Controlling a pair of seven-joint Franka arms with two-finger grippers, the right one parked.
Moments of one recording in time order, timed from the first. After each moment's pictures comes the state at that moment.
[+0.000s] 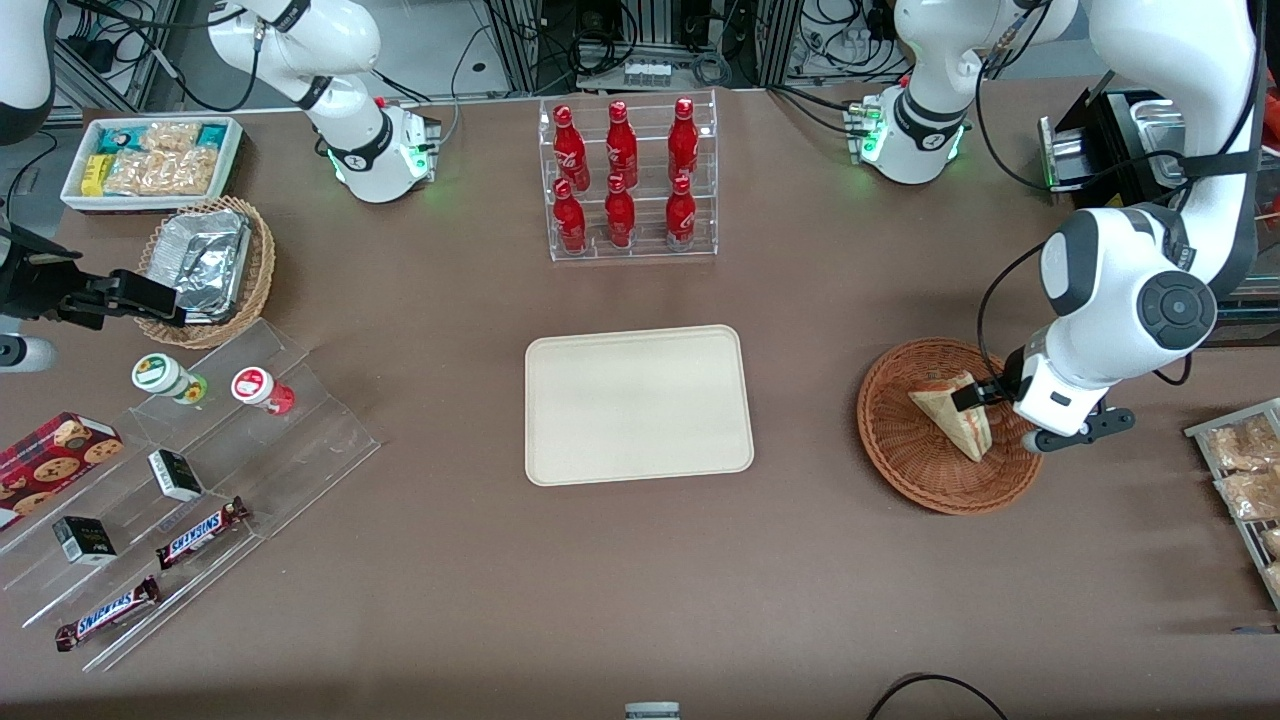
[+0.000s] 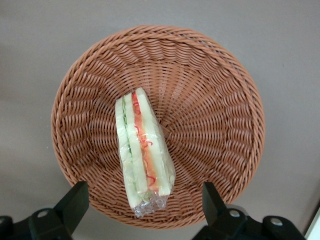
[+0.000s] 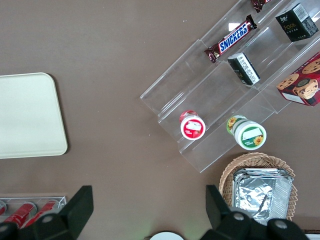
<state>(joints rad) -0.05 0.22 -0.01 -2.02 -0.01 2.16 -0.39</state>
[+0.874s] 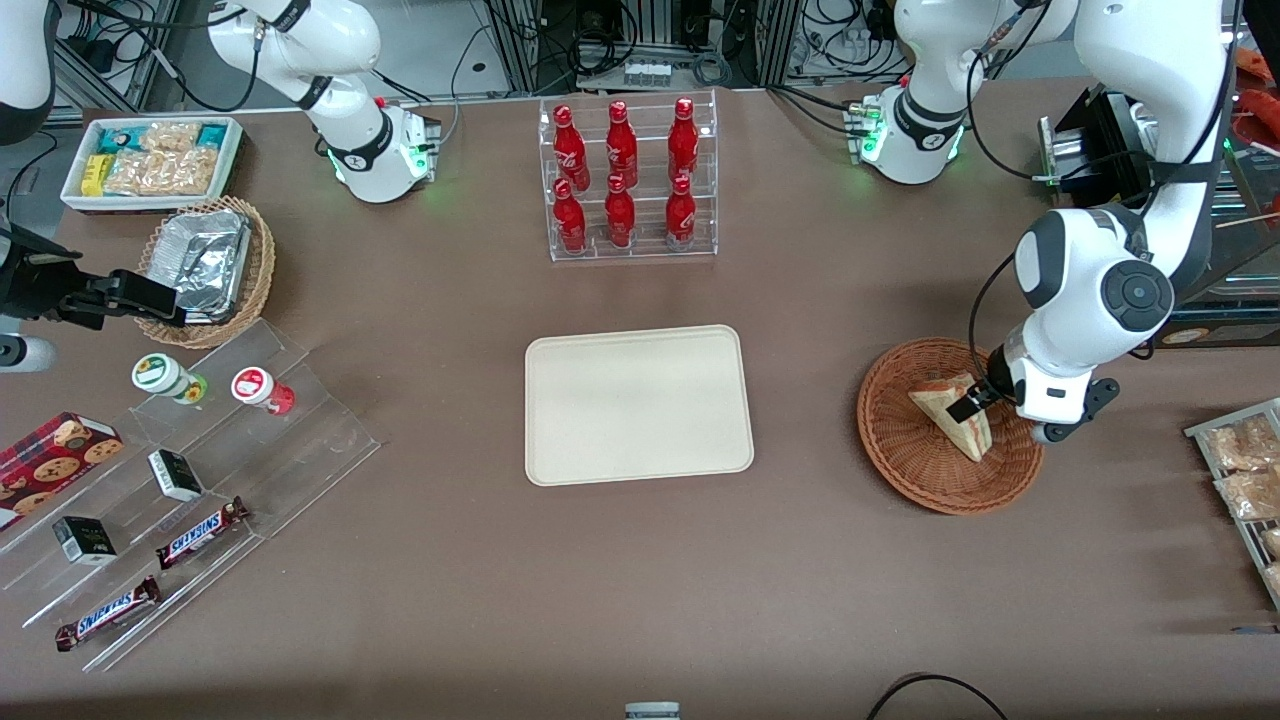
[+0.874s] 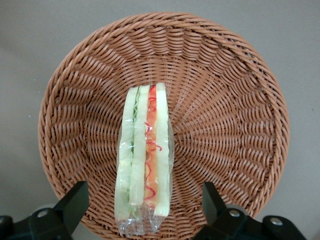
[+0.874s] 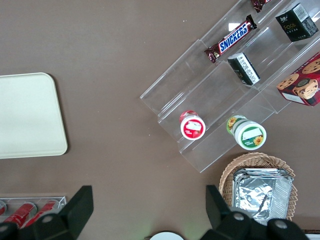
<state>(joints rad) -0.05 0.20 -0.01 -2.17 -0.02 2.34 -0.67</state>
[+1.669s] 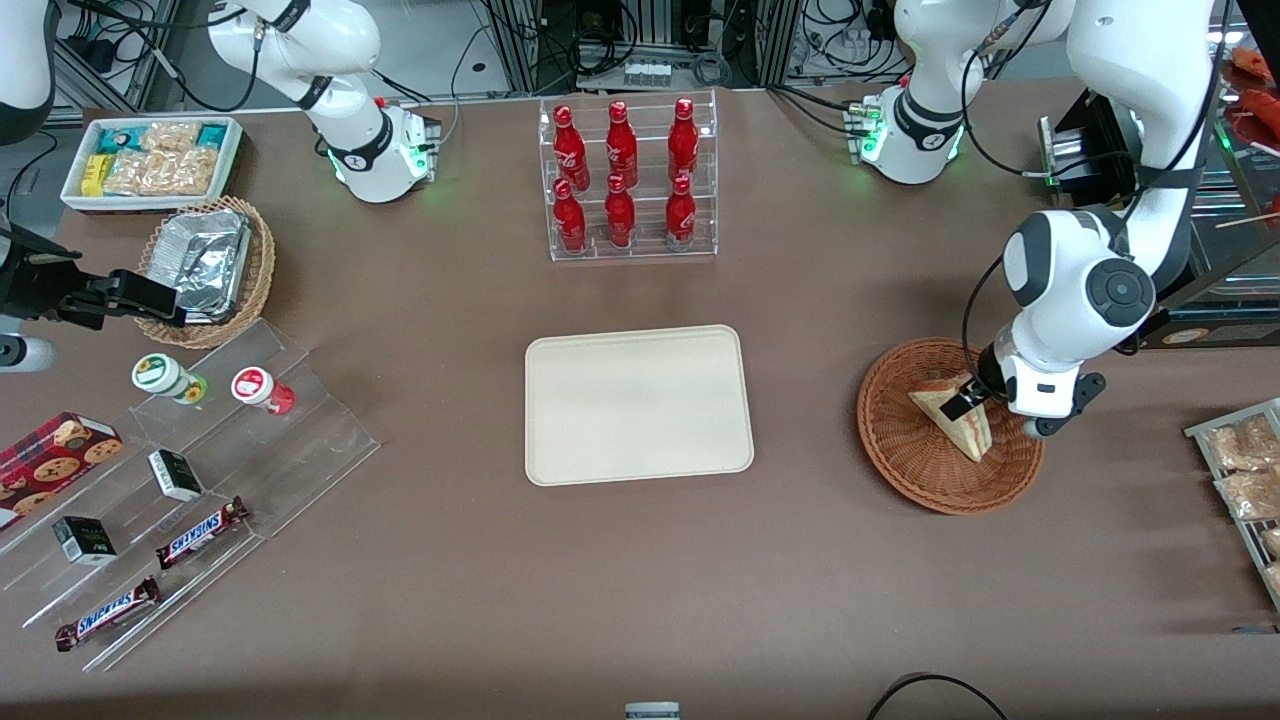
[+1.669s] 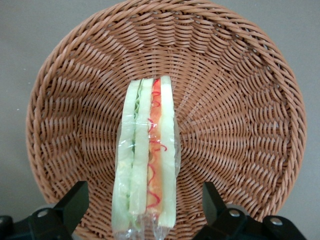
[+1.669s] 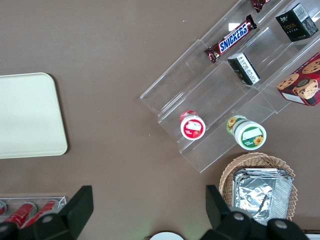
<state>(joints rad) -0.05 0.21 -0.01 -2.24 -0.04 2.45 -0.68</state>
